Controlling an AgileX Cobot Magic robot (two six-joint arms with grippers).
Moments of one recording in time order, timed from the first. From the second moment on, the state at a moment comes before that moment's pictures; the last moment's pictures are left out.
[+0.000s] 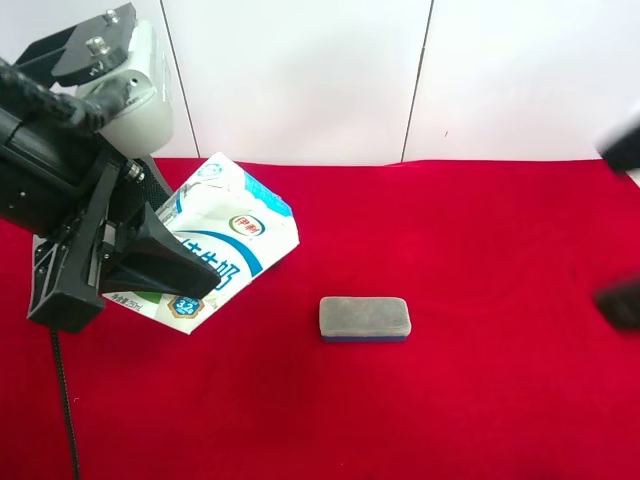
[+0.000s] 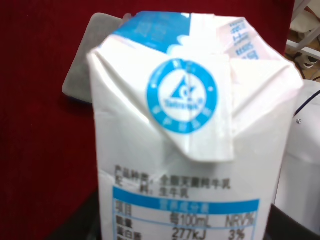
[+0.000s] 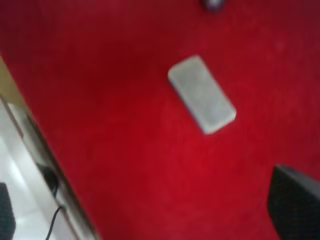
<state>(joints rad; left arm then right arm) -0.65 1.17 -0.93 -0.51 0.85 0.78 0.71 0.75 -0.99 0.18 1.22 -0.41</state>
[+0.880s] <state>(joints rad) -0.65 1.17 -0.93 -0.51 0.85 0.78 0.71 0.15 -0.48 0.01 1.07 0.01</state>
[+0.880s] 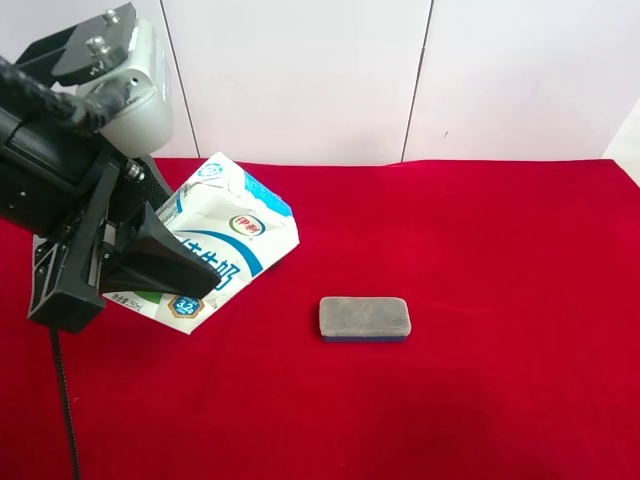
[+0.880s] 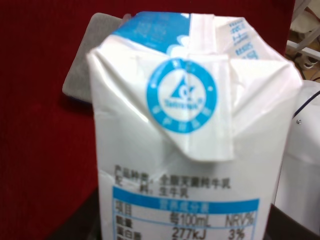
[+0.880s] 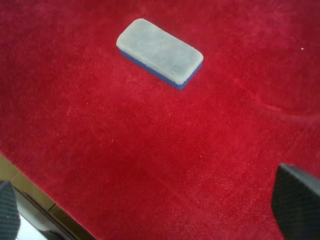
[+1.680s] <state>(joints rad) -0.65 1.17 -0.93 -0.51 0.84 0.78 0.38 0.04 -0.48 0.00 1.07 0.02</state>
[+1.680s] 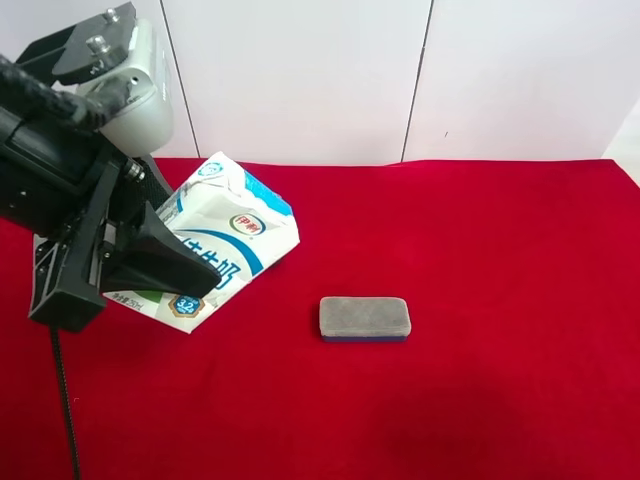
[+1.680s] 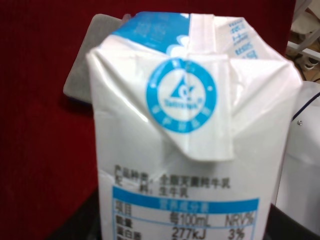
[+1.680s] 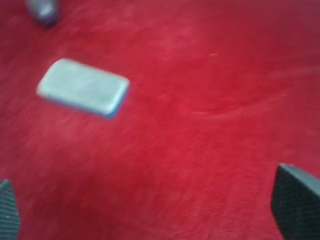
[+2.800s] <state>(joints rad) -0.60 1.59 -0.93 0.03 0.67 0.21 0.13 0.00 -0.48 0.00 1.07 0.03</state>
